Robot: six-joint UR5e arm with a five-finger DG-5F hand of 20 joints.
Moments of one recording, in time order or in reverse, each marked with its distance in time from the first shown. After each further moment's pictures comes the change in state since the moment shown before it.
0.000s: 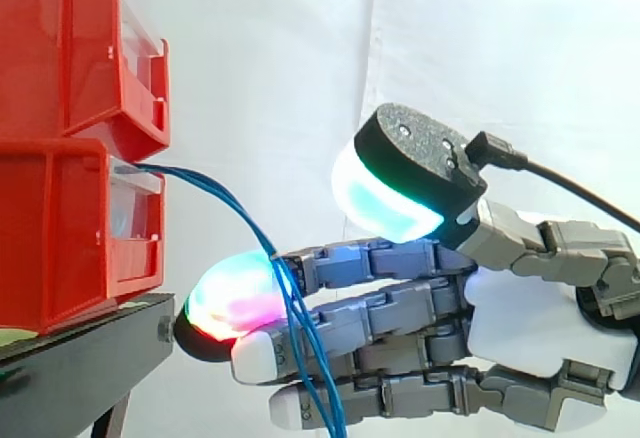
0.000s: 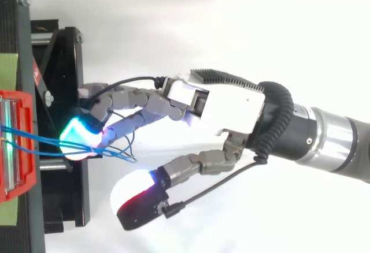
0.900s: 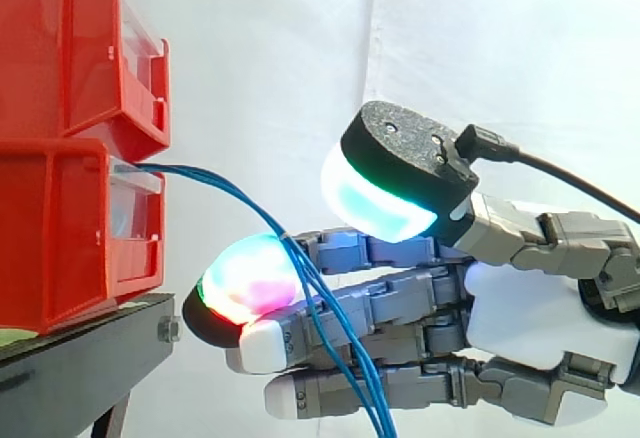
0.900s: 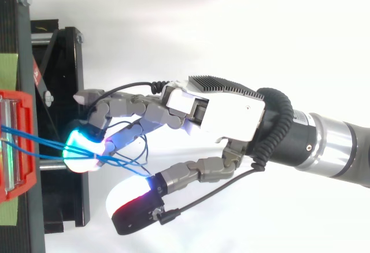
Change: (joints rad) arm 0.005 0.000 0.001 0.018 -0.002 -0.012
